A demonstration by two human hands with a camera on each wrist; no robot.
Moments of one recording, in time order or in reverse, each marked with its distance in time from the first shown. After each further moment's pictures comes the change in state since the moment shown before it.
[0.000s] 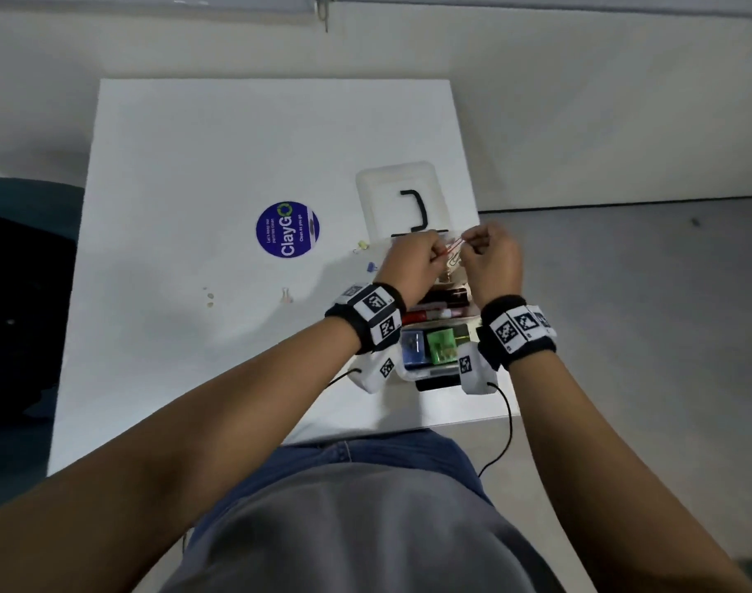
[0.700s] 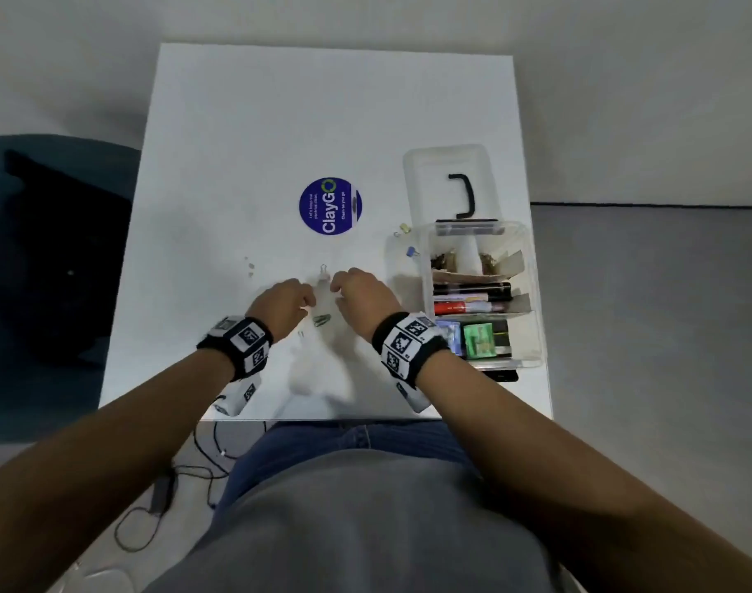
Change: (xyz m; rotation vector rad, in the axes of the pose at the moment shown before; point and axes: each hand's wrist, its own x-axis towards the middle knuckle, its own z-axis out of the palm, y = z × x) left_hand -0.115 -0.210 -0.103 0.490 -0.213 -0.360; right_hand -0.102 -0.065 0.154 -0.386 -0.815 -0.395
